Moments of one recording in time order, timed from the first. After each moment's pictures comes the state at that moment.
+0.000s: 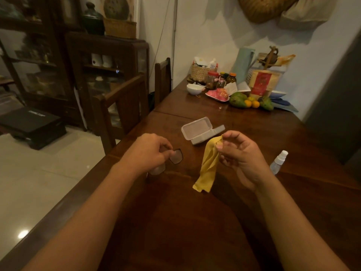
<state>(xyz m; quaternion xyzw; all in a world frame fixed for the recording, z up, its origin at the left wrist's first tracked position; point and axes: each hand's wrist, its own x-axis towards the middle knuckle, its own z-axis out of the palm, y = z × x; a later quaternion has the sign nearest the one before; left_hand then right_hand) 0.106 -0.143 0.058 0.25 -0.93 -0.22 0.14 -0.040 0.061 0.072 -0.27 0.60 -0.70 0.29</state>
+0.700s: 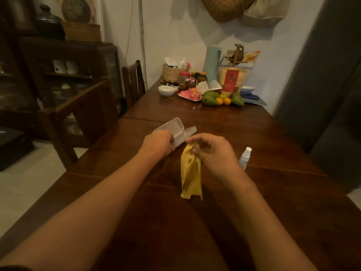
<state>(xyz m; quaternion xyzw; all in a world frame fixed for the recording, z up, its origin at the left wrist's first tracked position) -0.037 -0.110 0.063 0.28 -0.95 -0.11 0.03 -0.062 0.075 0.079 -0.39 0.78 -0.49 0.08</state>
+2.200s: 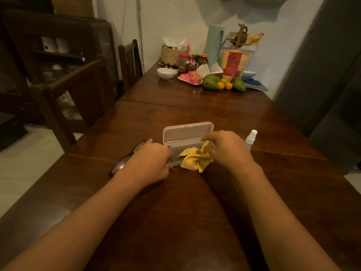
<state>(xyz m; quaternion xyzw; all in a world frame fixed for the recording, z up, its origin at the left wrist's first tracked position) 0.048 -0.088 0.021 0.11 -0.99 -0.01 0.03 -0.083 0.080 0.049 -0.36 0.91 -0.19 0.00</state>
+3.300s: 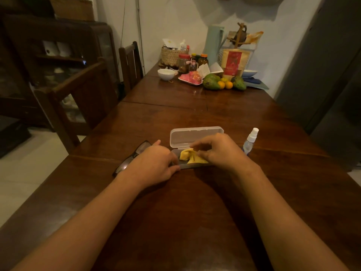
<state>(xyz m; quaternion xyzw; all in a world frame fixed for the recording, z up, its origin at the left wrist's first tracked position) 0.053 -0.092 0.017 0.03 -1.00 -0.07 0.04 -0.075 0.076 0.045 -0.42 0.86 -0.28 0.13</state>
